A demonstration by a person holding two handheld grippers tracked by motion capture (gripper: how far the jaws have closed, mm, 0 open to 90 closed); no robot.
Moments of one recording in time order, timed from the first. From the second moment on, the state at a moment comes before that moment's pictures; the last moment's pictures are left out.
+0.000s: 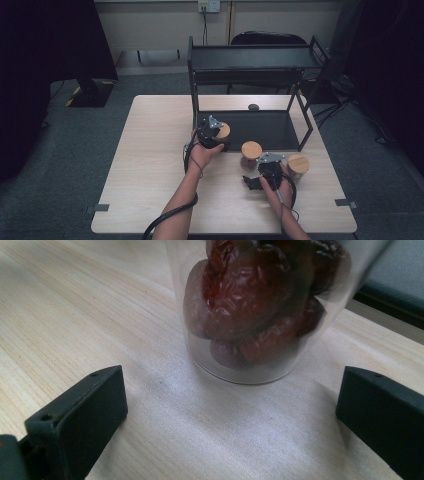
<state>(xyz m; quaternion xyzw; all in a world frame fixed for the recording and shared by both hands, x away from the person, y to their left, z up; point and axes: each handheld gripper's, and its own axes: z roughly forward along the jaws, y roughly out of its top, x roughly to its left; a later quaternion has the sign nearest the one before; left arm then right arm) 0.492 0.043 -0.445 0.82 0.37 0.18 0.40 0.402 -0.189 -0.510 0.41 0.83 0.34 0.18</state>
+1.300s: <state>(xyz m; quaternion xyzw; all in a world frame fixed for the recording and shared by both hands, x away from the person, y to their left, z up) 0.540 0.025 -0.476 0.80 0.42 0.19 0.38 0.402 -0.189 -0.510 0.41 0.83 0.34 0.18</state>
